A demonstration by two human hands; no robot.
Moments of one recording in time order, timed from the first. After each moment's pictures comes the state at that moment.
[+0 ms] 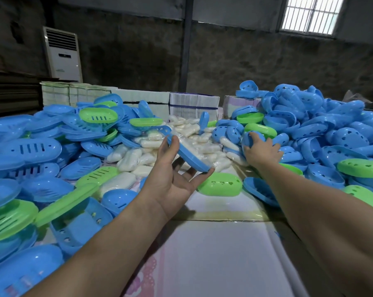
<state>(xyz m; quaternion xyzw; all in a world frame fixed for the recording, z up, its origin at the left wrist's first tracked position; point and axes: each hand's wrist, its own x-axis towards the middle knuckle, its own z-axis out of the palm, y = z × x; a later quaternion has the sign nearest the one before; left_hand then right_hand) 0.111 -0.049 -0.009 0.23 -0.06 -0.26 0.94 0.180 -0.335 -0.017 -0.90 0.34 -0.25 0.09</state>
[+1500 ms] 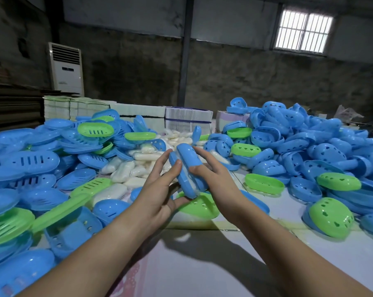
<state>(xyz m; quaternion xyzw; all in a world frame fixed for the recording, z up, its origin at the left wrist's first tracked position) 0.101 -0.052 -0.018 0.41 -0.18 -0.18 0.88 0.060 -0.186 0.002 -0.75 -0.07 -0.19 0.63</state>
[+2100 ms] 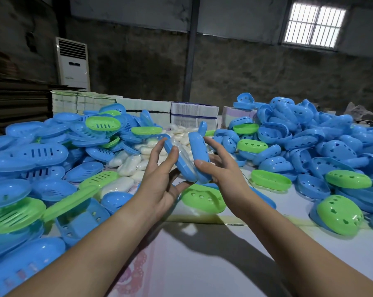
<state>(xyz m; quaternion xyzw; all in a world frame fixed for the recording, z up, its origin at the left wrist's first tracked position) 0.104 -0.045 -0.012 0.36 -0.17 -0.12 0.91 0.060 -0.188 0.002 -0.73 -0.08 -0.21 0.65</state>
